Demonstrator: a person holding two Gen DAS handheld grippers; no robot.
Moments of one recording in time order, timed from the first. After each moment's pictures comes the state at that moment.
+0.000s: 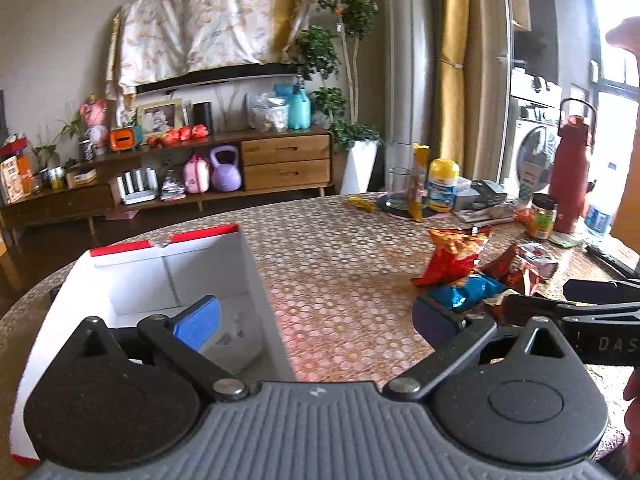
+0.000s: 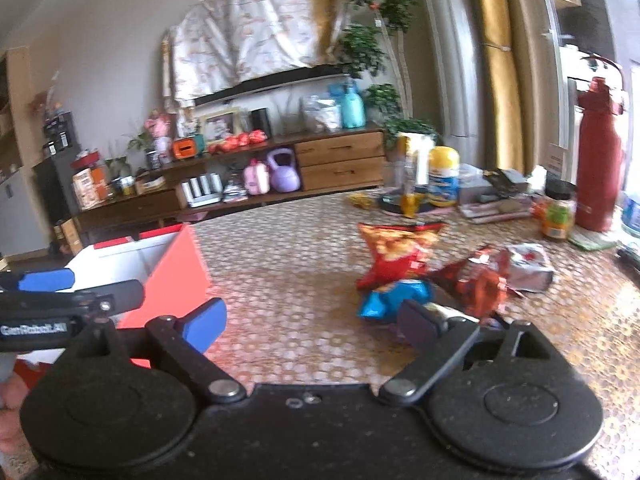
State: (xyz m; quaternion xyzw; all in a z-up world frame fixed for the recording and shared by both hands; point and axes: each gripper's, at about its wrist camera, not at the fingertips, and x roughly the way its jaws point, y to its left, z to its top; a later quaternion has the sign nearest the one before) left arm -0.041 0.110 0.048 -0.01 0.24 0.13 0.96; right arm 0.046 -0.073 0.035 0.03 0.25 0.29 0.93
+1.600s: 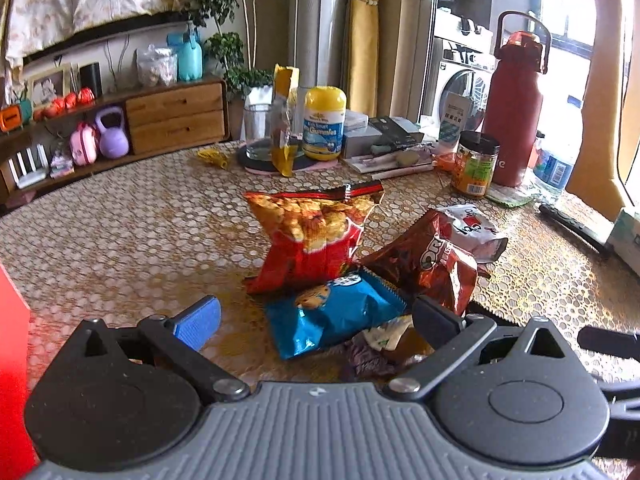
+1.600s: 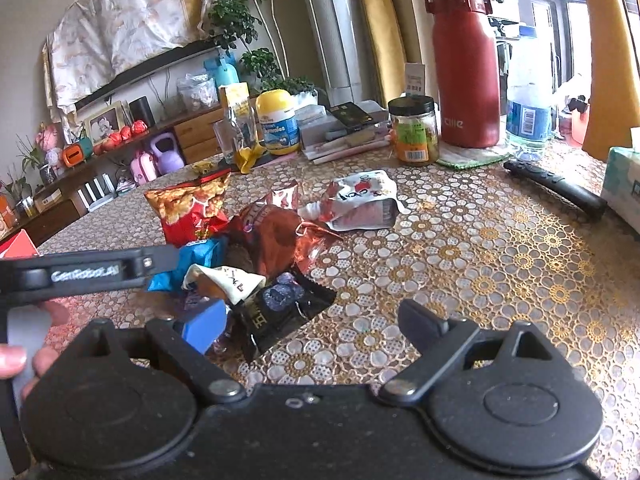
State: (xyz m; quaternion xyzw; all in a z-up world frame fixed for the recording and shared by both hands) left arm 0.144 0.021 -0.030 -0.02 0.31 0.00 0.95; right arm 0.126 -0.179 -0.038 0.07 0.31 0.15 0.93
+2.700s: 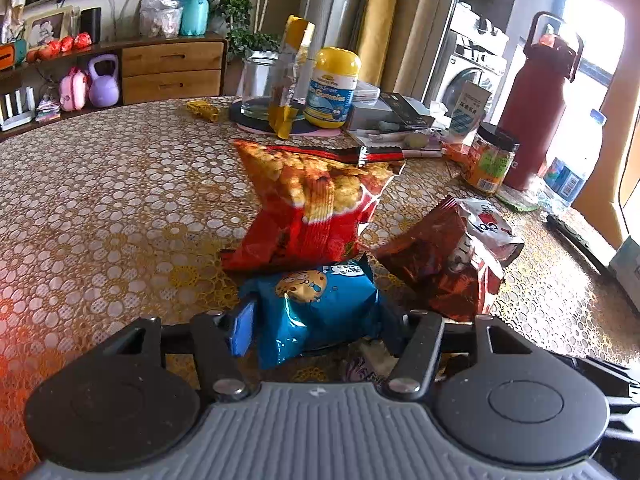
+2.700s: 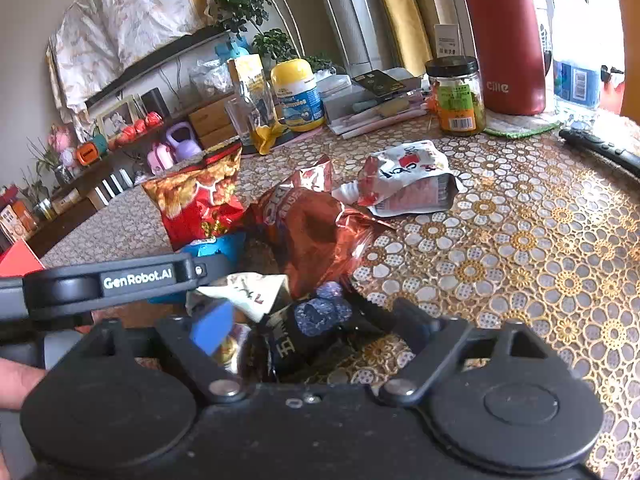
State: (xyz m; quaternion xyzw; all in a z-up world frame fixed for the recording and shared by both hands) left arm 0.174 0.037 -0.060 -0.09 0.35 -0.01 0.93; right arm 0.170 -0.154 -0.064 0.11 0.34 0.19 0.91
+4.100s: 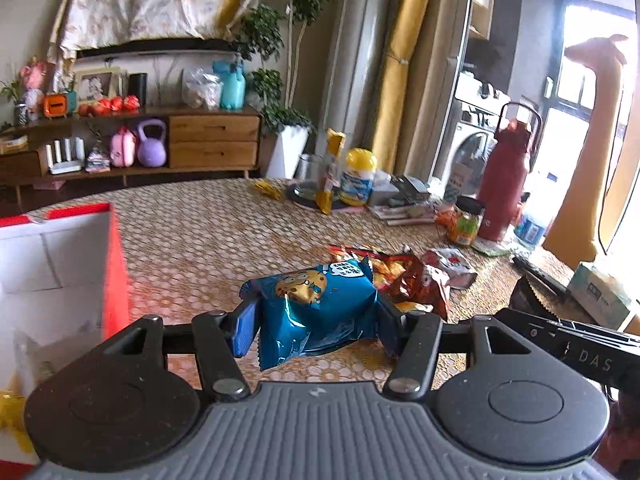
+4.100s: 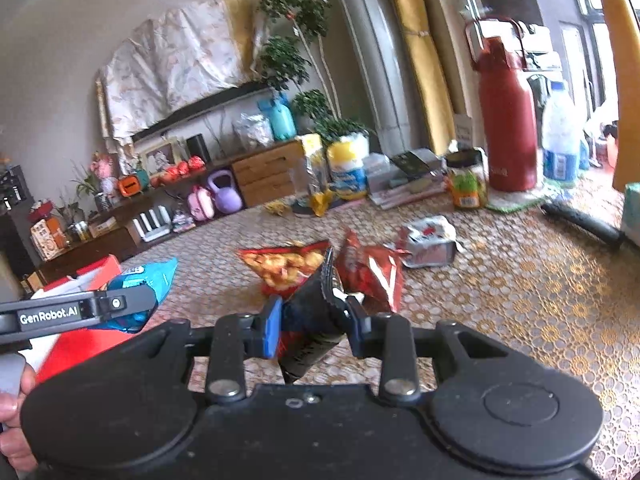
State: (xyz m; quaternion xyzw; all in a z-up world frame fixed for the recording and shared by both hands) left arm 0.003 0.068 0.038 -0.08 0.25 0.04 0.96; right arm 0.064 -0.161 0.014 0.10 0.25 0.22 0.94
